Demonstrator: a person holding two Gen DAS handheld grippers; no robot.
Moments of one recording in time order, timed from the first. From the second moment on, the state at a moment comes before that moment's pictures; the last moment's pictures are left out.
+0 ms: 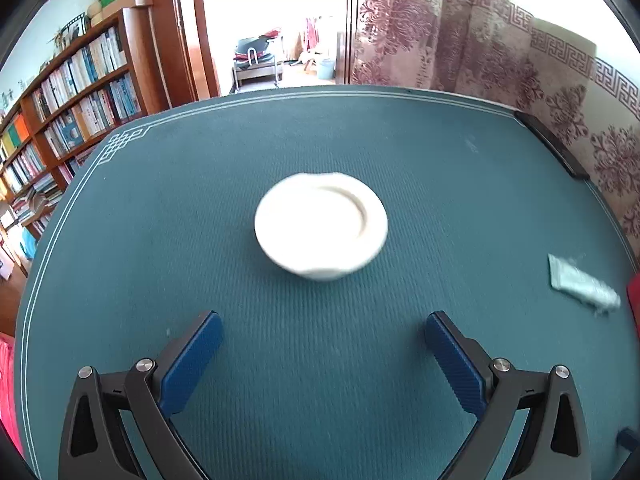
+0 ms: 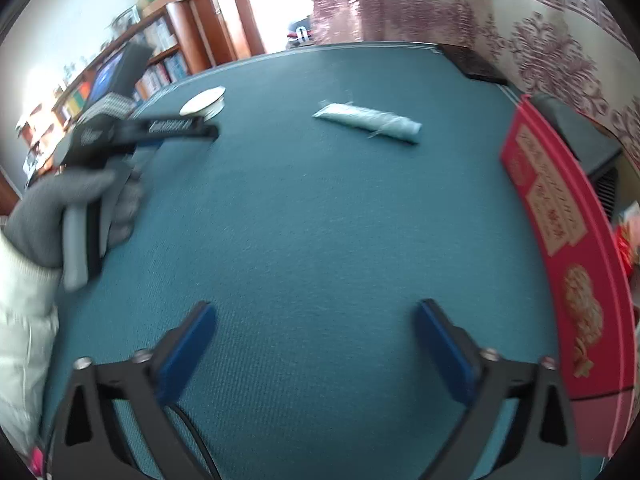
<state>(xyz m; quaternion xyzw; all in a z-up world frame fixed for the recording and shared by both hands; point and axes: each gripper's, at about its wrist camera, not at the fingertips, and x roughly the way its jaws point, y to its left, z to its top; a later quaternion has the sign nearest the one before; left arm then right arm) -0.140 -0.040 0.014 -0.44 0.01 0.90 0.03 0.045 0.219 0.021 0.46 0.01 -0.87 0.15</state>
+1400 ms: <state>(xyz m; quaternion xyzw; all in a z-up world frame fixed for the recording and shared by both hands) -0.165 -0.048 0.017 -0.39 -0.09 0.91 0.11 -0.061 0.201 0.047 0.41 0.11 -0.90 0.09</state>
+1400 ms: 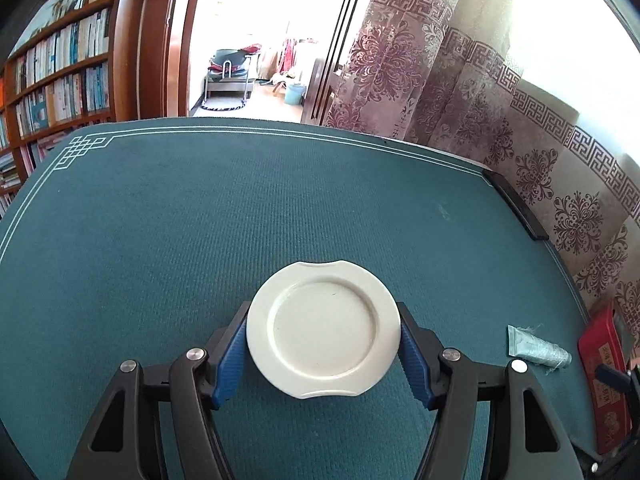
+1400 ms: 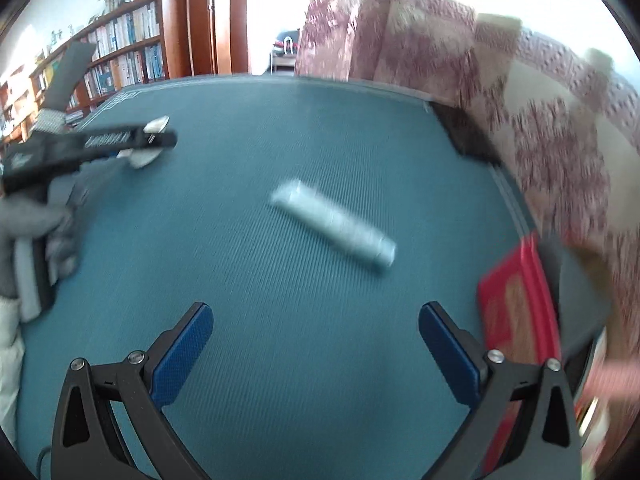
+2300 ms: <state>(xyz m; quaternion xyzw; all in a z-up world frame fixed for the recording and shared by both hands) -0.165 -0.049 0.017 -0.39 -0.09 0.91 0.11 -0.104 0.185 0.032 0.46 0.07 -0.88 0.11</state>
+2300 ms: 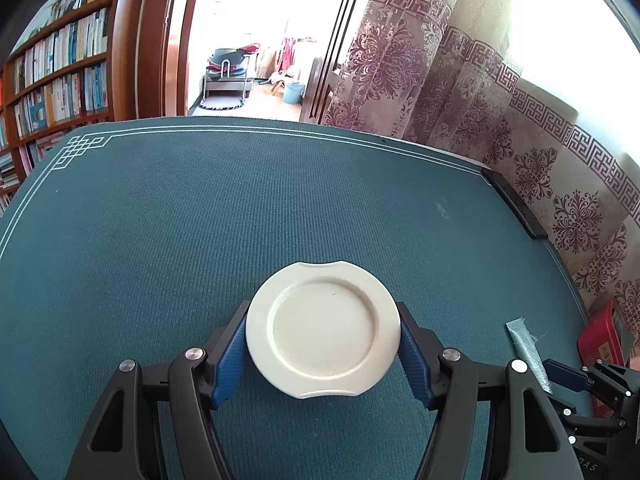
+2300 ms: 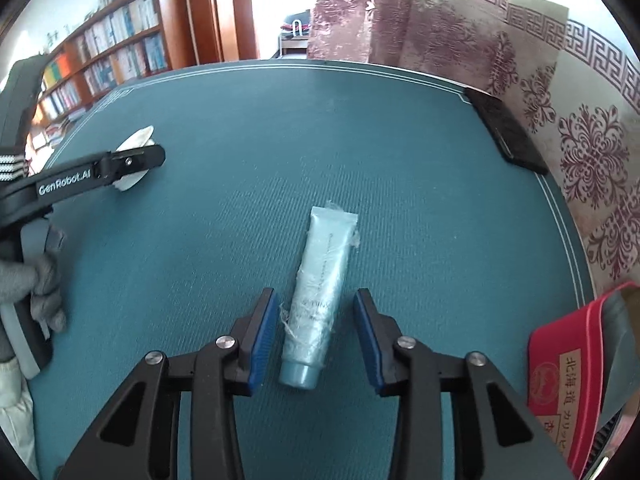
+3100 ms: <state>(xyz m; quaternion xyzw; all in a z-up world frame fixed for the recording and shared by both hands) -0.145 -0.011 0.036 -0.38 -0.05 0.91 0.15 -0.037 0.221 0.066 0.42 -0.06 -0.89 0.13</state>
